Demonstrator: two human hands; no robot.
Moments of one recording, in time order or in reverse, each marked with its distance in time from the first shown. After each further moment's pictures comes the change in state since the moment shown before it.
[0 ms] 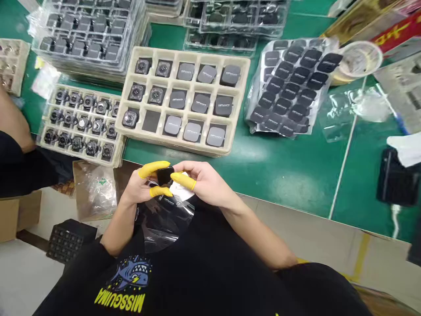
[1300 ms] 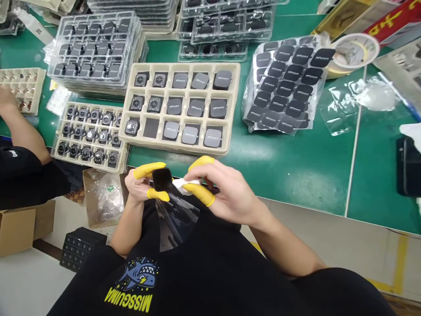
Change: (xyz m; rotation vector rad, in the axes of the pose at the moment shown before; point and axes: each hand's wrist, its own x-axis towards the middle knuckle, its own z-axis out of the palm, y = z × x) left_hand 0.024 -0.001 0.001 0.050 0.231 0.124; right_hand -0.027 -0.025 -0.013 -0.815 0.144 -0.885
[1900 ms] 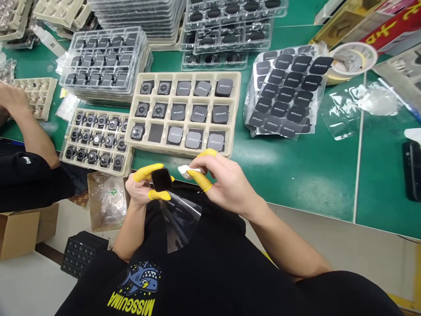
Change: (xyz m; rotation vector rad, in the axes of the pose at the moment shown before) left_hand -0.006 -0.002 -0.008 0.008 0.047 0.000; right_hand 0.009 0.012 0.009 -0.281 0.061 -0.066
